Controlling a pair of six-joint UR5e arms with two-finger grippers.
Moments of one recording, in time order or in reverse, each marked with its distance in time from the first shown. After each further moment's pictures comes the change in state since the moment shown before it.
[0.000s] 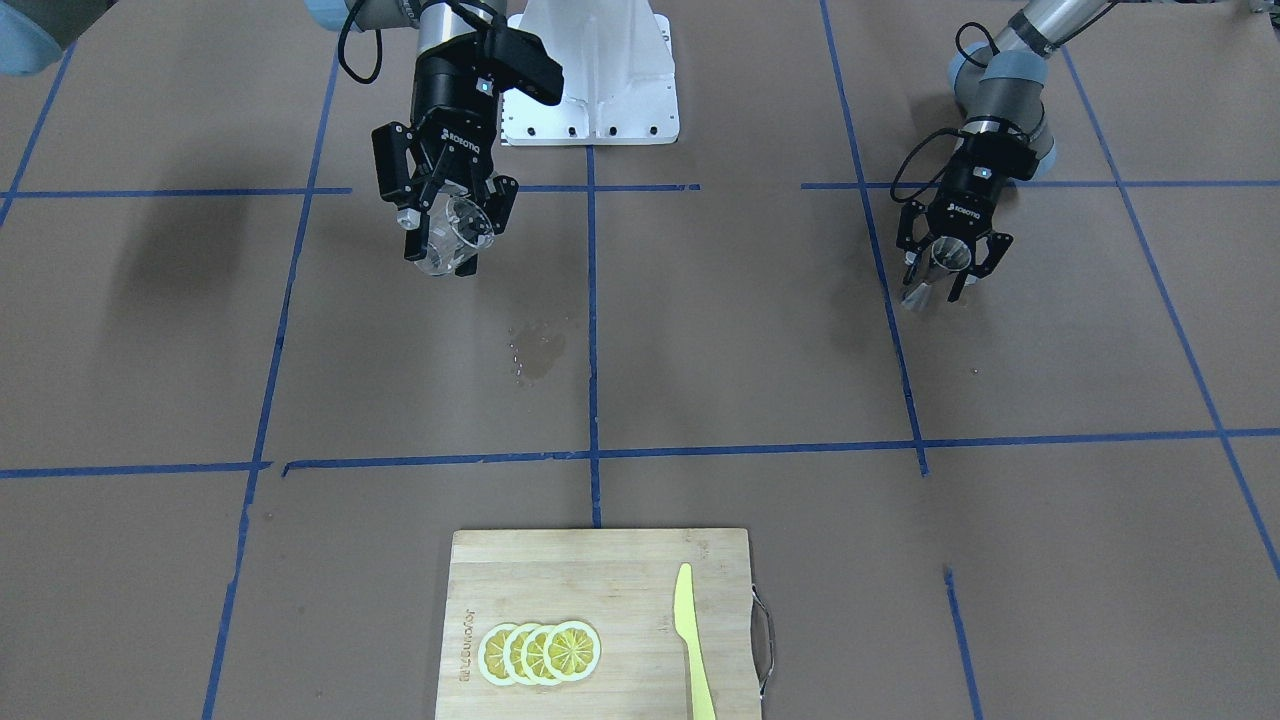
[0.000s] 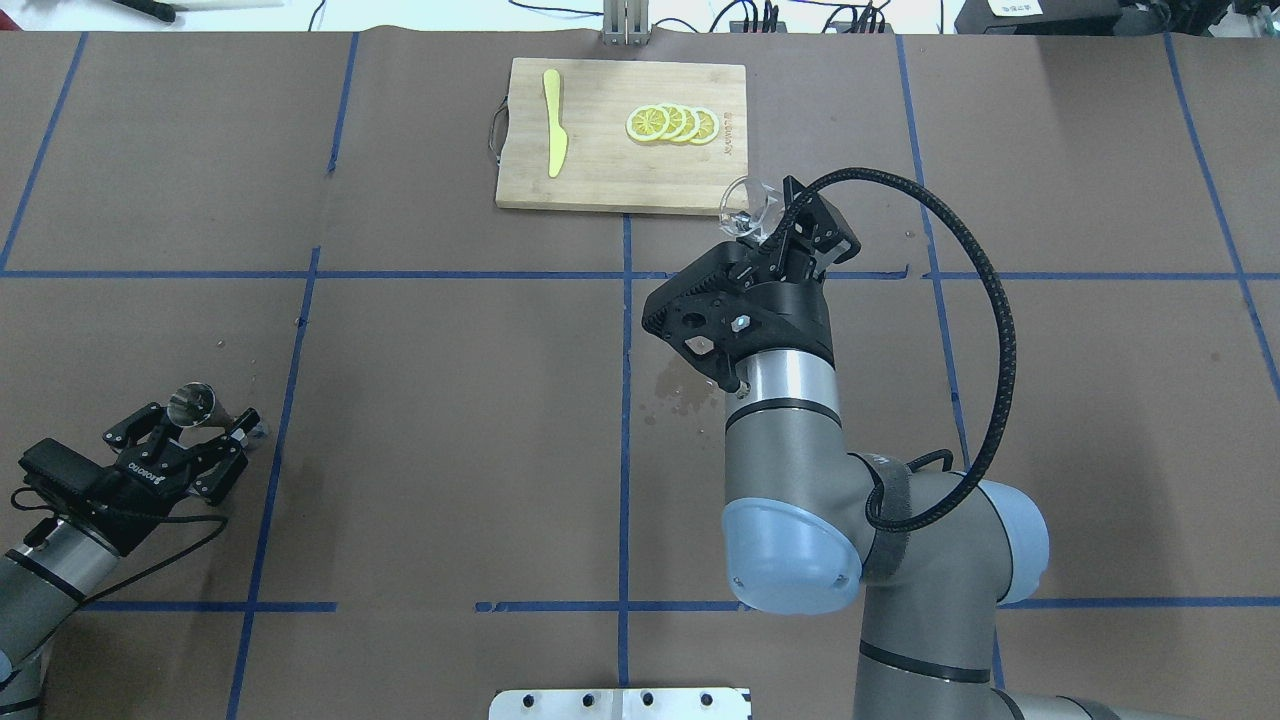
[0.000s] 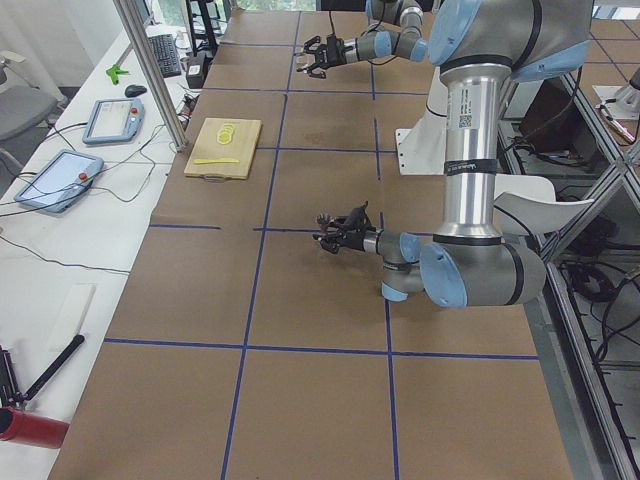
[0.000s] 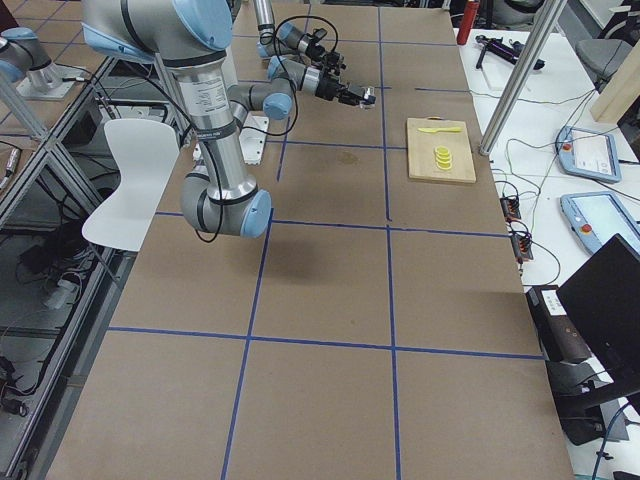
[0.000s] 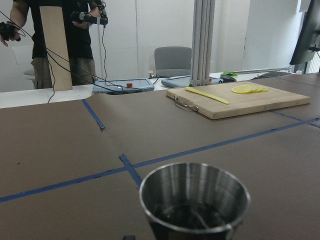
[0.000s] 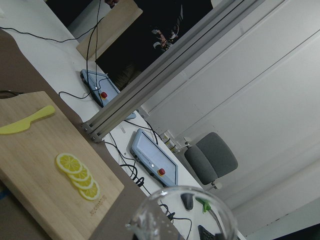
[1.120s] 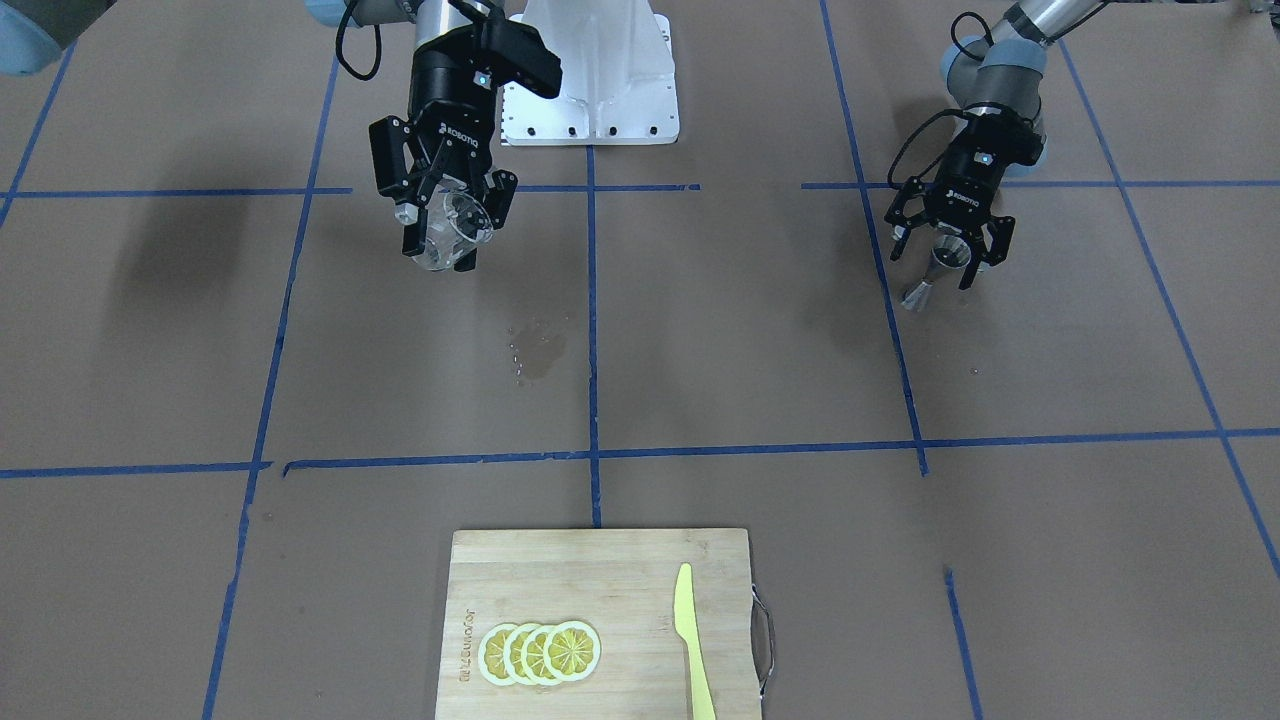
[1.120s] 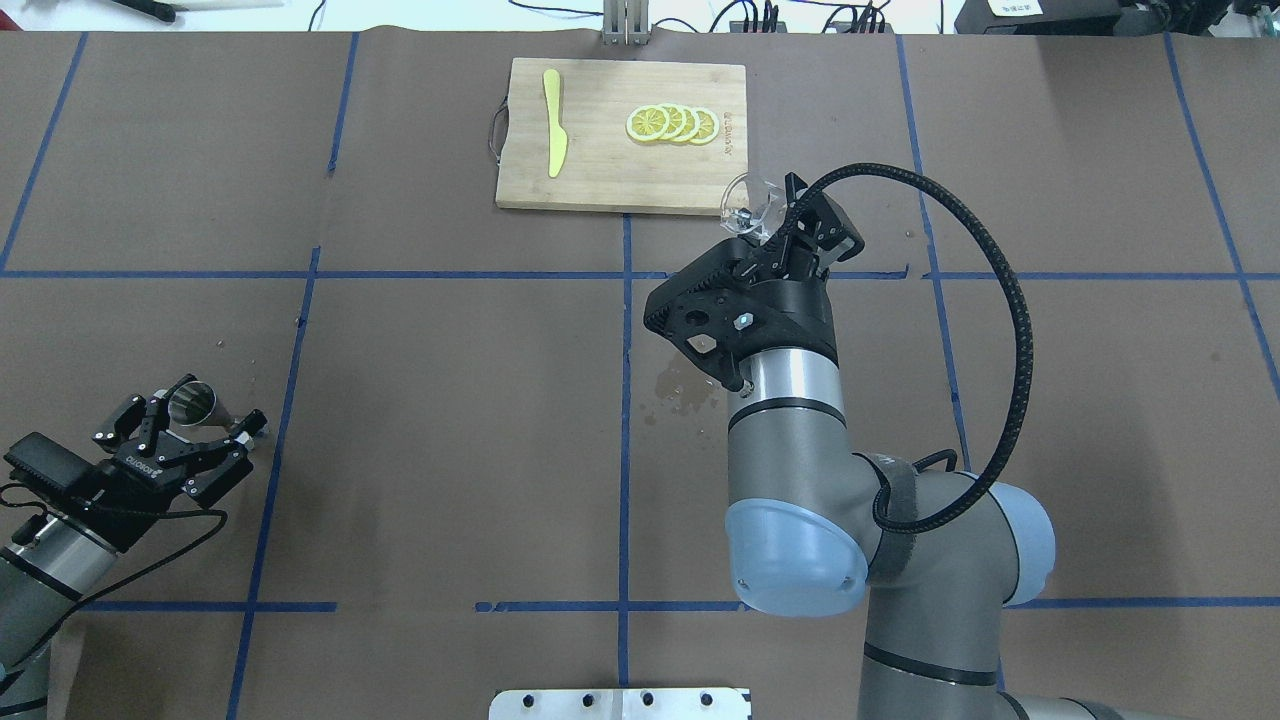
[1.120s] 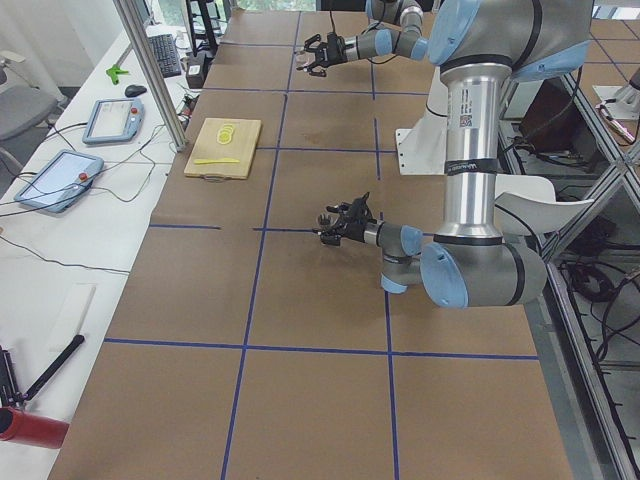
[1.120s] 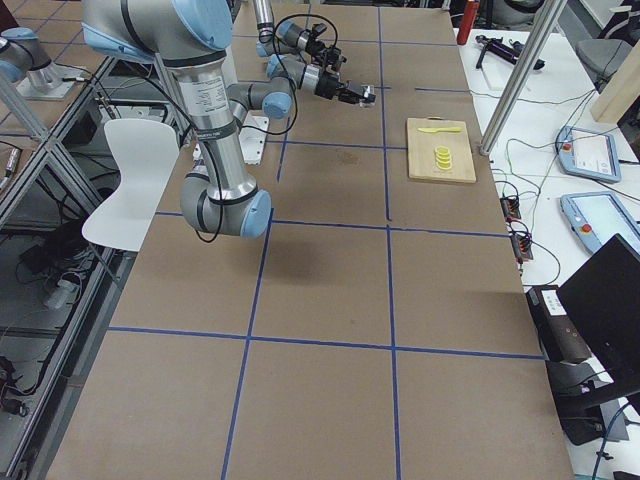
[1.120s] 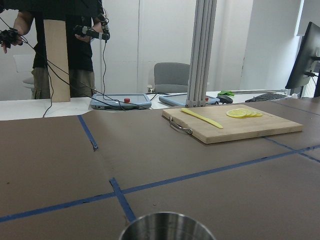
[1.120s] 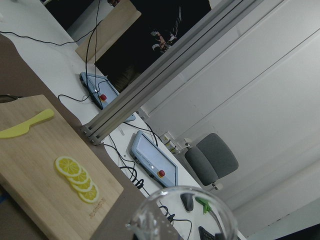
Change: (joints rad) left arm -0.004 0.007 -0.079 -0.029 0.006 0.023; right arm 0.000 -0.002 0.013 0.000 0.000 0.000
